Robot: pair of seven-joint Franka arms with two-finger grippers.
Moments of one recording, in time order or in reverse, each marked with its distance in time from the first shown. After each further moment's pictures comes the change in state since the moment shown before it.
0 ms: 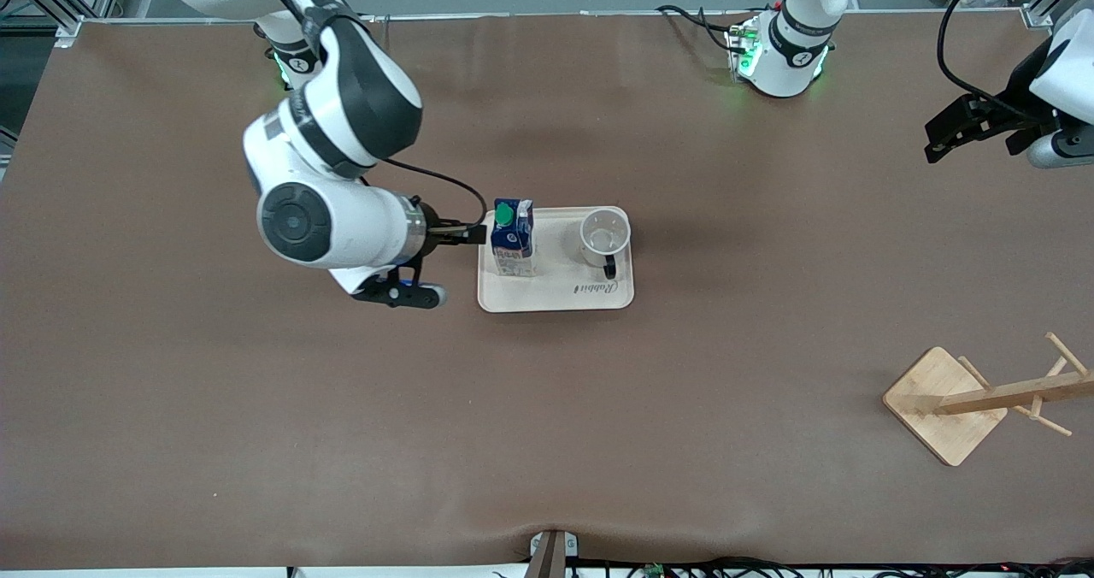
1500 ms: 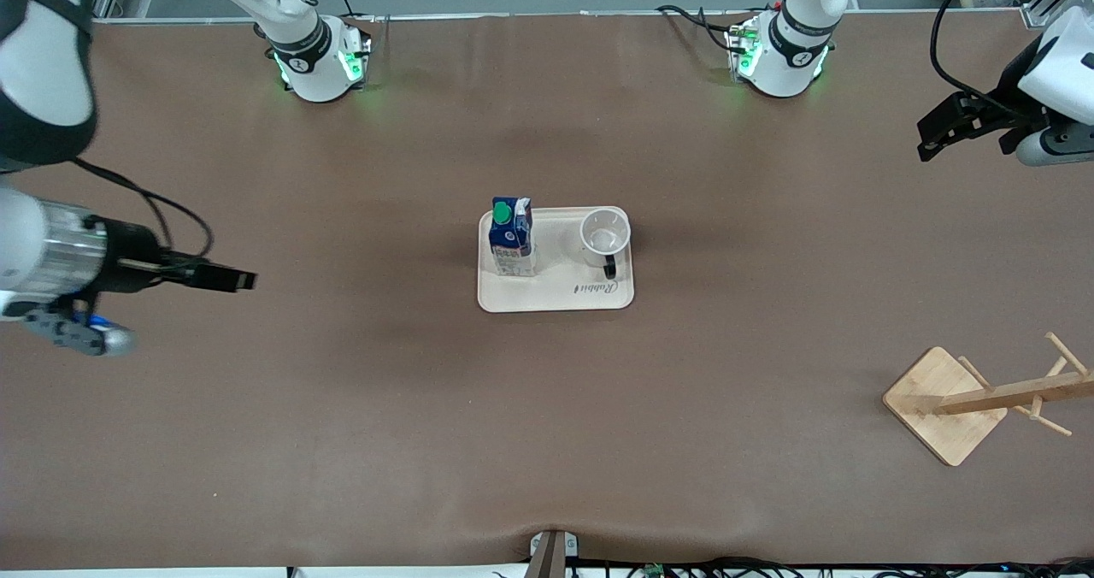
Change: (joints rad) left arm -0.003 -0.002 -0.017 0.000 0.000 0.000 -0.002; right arm -0.425 -0.087 -0.026 0.115 -0.083 -0.125 -0.268
